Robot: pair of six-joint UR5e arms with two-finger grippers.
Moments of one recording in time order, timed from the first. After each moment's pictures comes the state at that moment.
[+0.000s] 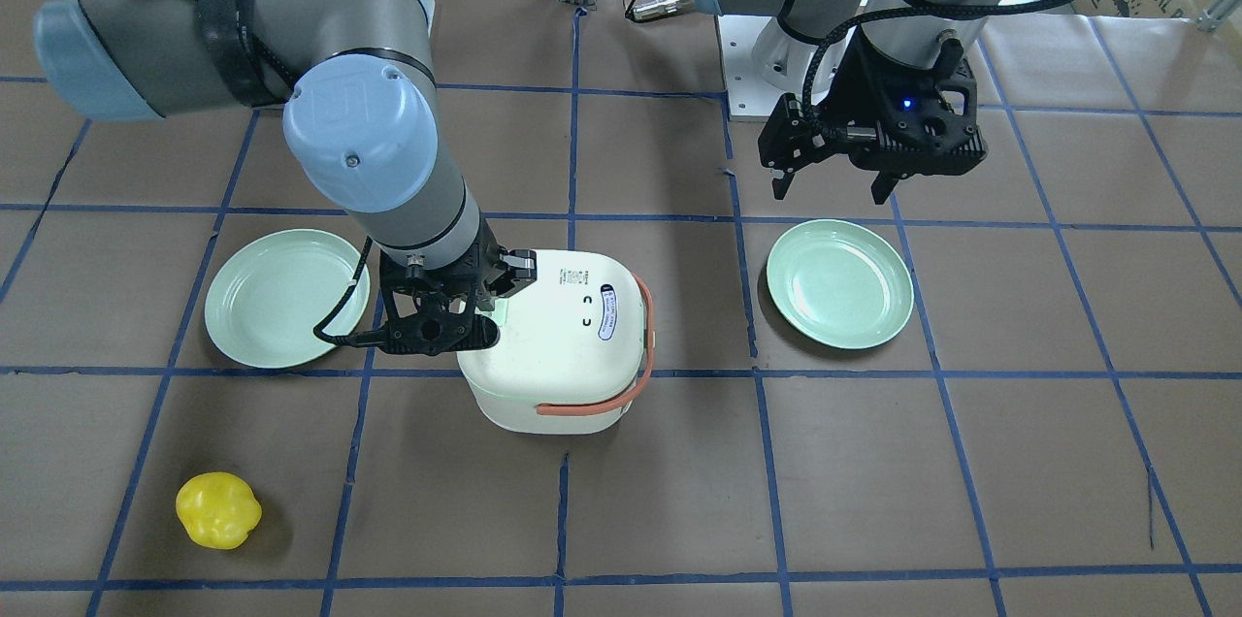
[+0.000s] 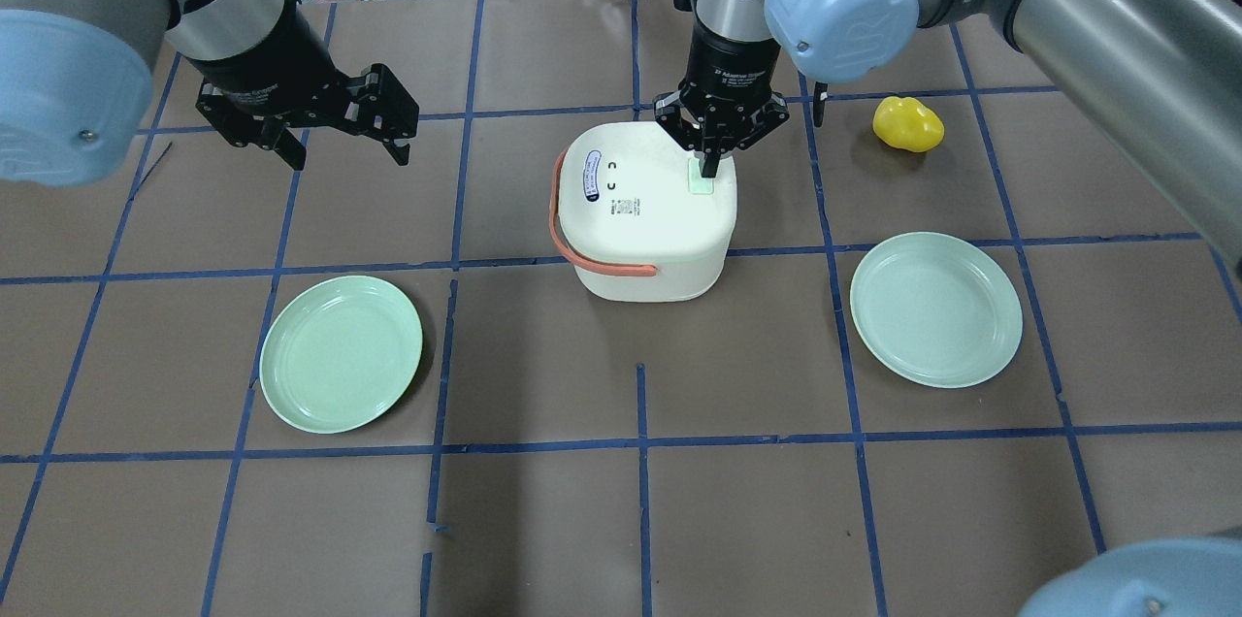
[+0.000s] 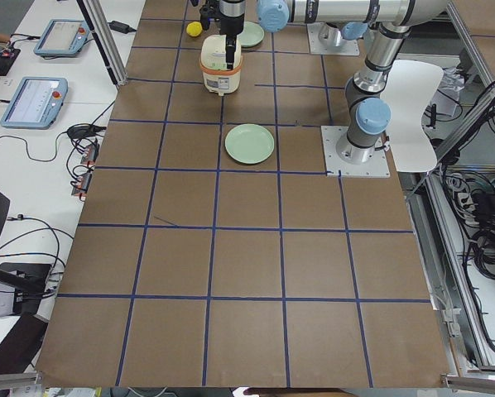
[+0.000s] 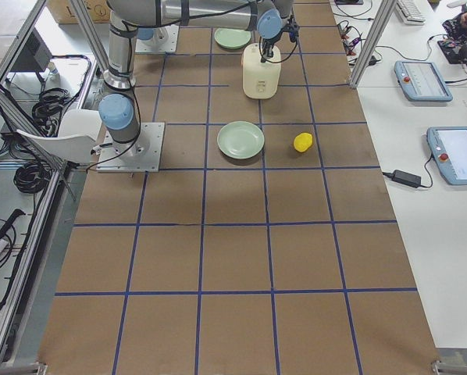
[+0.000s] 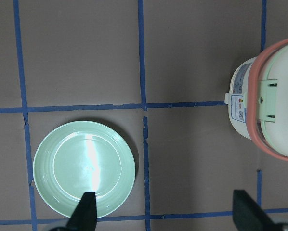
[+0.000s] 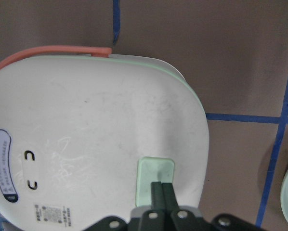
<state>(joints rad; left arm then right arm) -1.57 -1.57 -1.62 -1.47 1.54 0.02 1.78 -1.20 1.40 -1.65 -1.44 0.16</state>
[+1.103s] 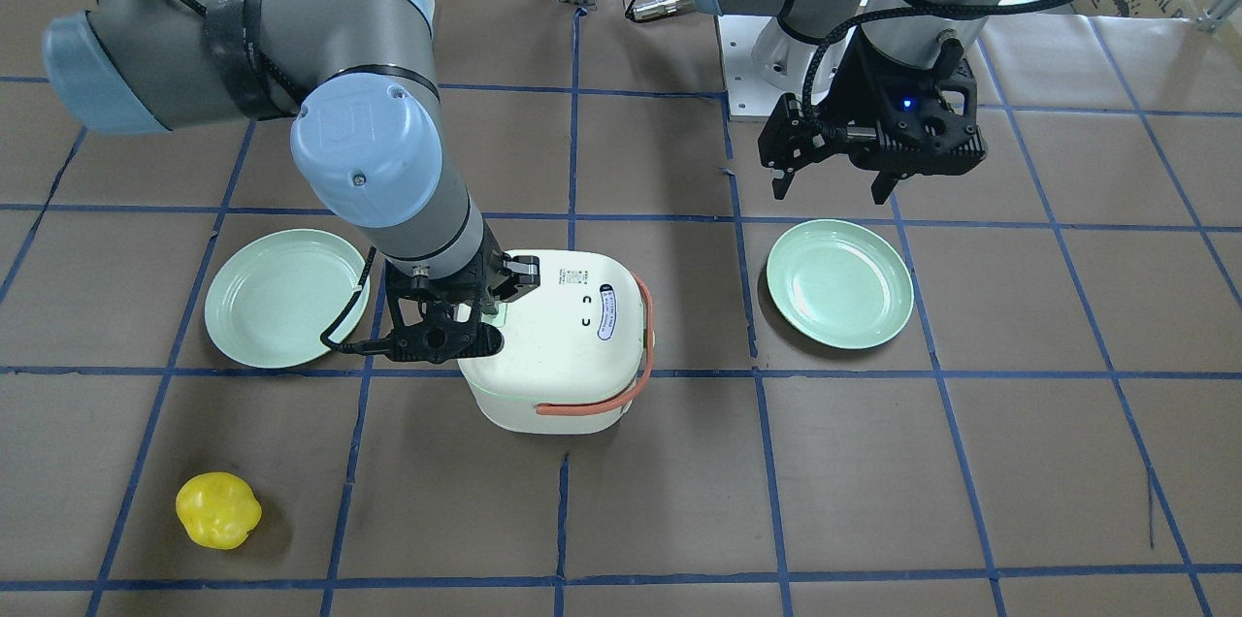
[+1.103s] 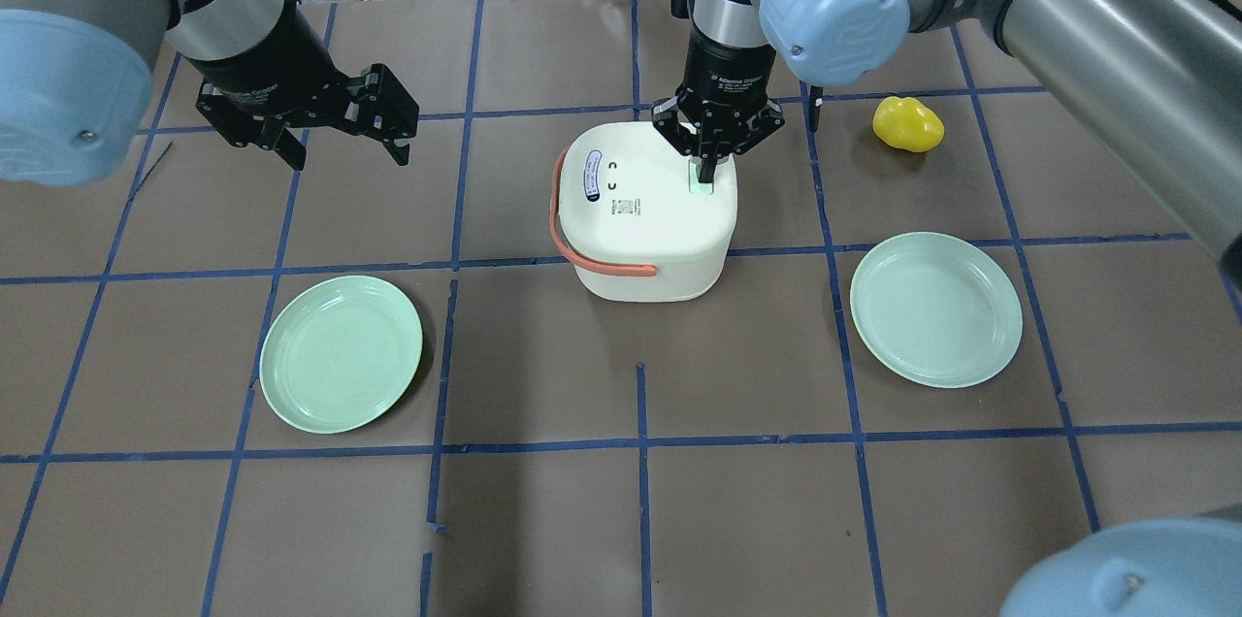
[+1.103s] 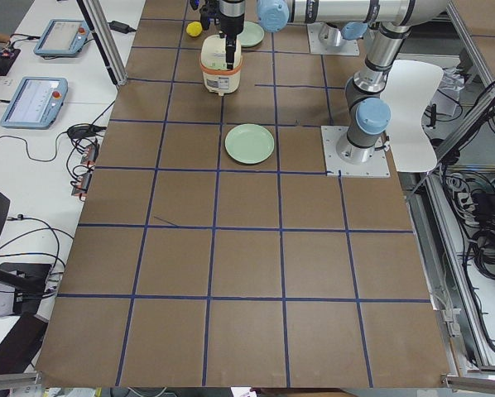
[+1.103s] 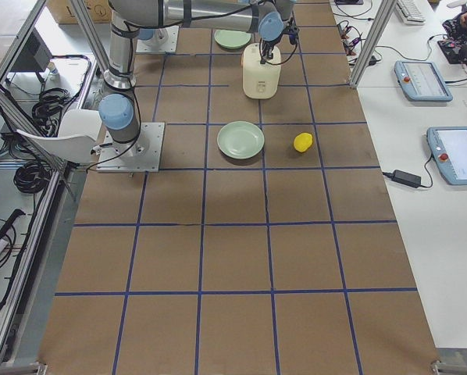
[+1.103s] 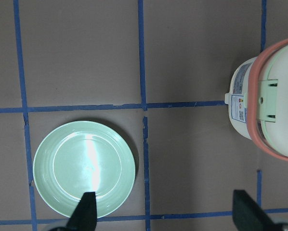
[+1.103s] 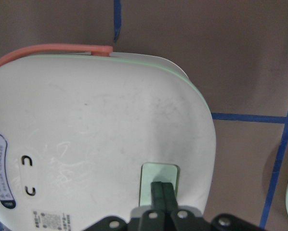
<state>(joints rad) -1.57 -1.57 -1.62 -1.47 1.54 0.02 1.79 -1.18 1.40 -1.65 -1.43 0.16</state>
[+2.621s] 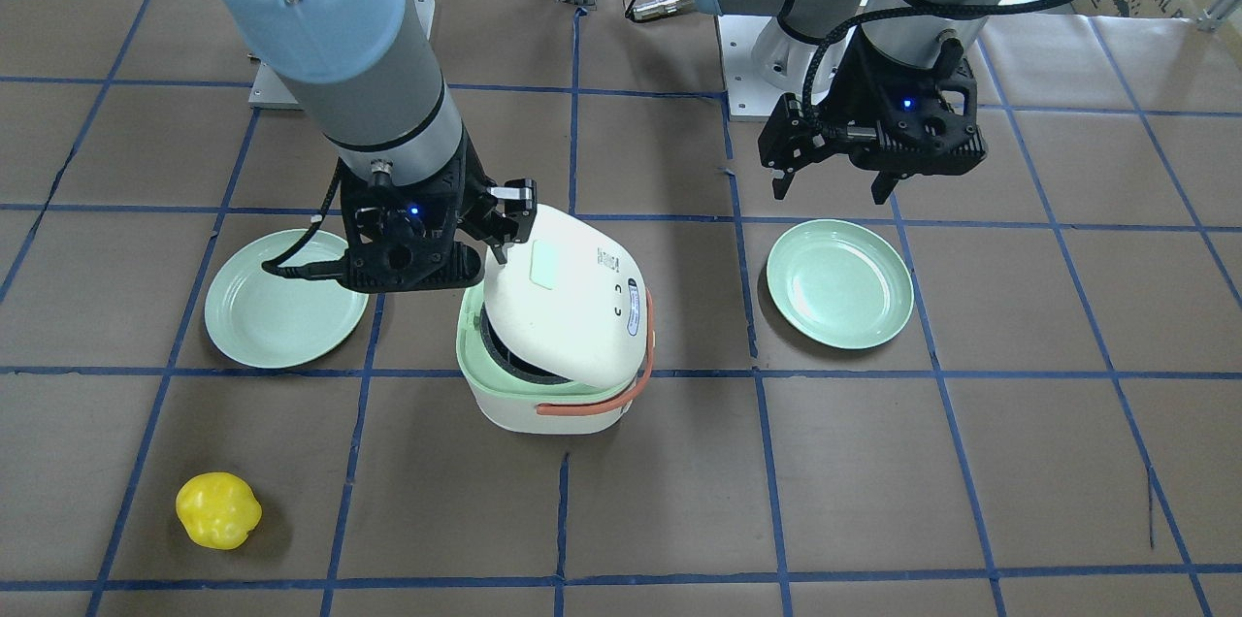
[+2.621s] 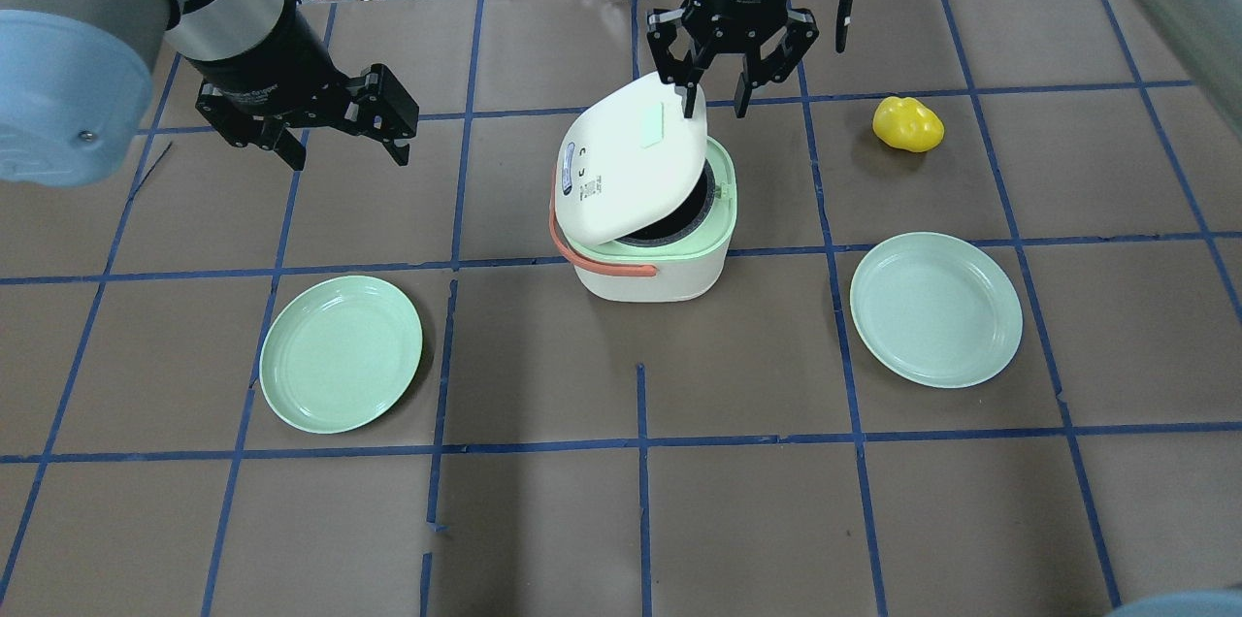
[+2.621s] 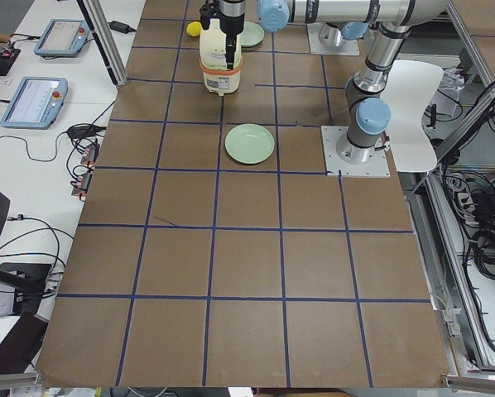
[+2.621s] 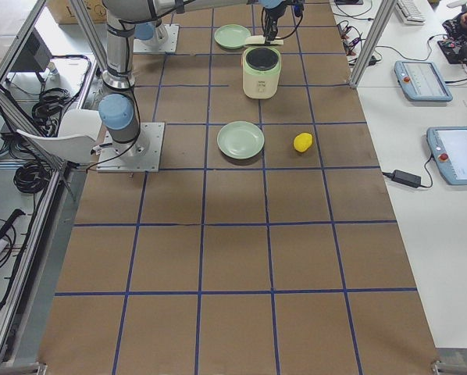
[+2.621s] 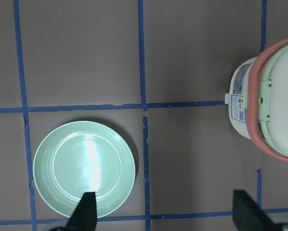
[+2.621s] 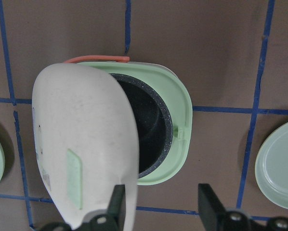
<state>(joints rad) -1.57 -1.57 -1.62 -1.47 1.54 0.02 1.78 -1.23 1.18 -1.43 -1.45 0.17</state>
